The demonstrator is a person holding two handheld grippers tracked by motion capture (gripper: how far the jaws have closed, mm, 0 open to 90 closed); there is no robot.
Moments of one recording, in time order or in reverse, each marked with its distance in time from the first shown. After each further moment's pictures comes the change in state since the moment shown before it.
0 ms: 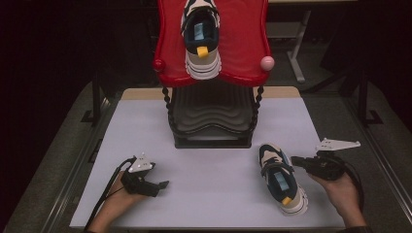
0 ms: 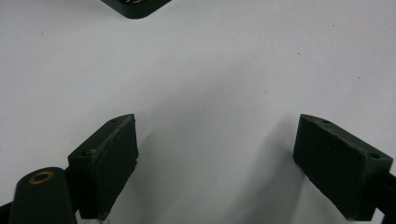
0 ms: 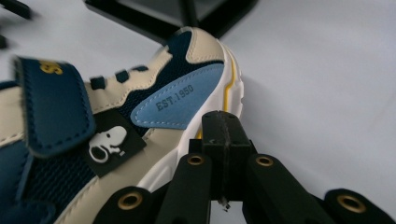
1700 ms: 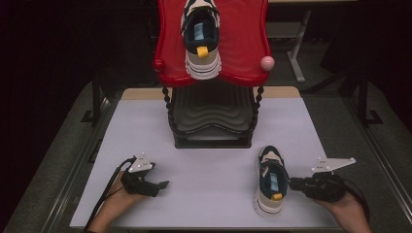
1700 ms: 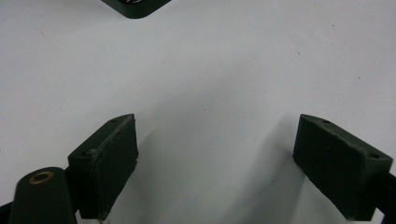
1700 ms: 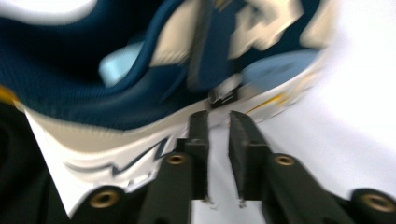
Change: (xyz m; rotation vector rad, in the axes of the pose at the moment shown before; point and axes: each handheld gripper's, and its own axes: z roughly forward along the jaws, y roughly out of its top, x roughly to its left) left arm 0.000 0.000 0.000 -0.003 0.000 -0.002; right arm 0.032 -0.025 -0.017 0.091 0.111 -0.074
